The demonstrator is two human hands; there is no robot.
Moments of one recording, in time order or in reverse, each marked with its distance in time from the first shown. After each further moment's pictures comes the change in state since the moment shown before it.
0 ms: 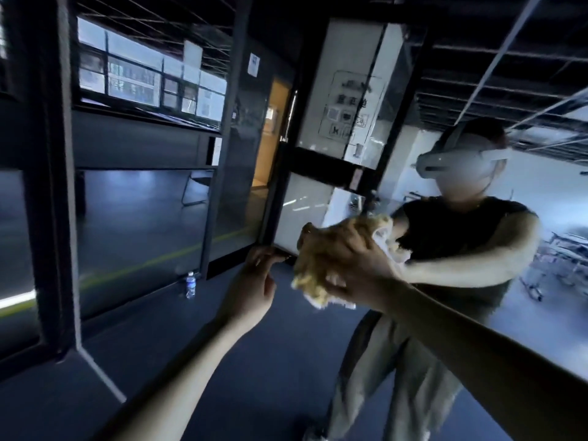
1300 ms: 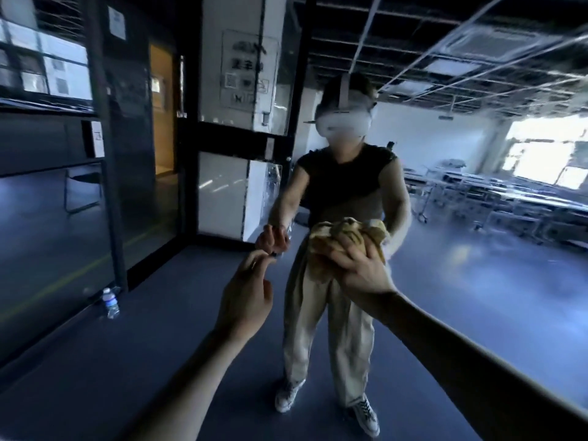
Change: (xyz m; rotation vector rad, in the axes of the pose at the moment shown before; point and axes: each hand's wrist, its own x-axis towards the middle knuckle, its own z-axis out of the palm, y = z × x) left_hand -0.004 0.047 0.046 -0.132 -0.286 0.014; right_hand -0.081 -0.031 -0.046 -0.261 0.147 0.455
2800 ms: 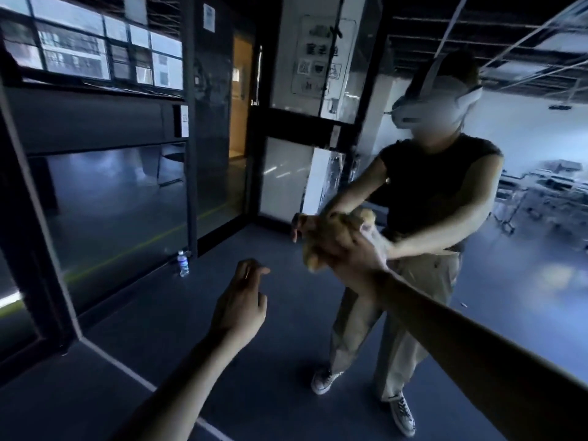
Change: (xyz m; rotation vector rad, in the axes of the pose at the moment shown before) left_hand -0.080 -0.045 -0.026 0.149 0.064 -0.237; right_hand 0.019 -0.061 0.056 0.843 0.050 0.064
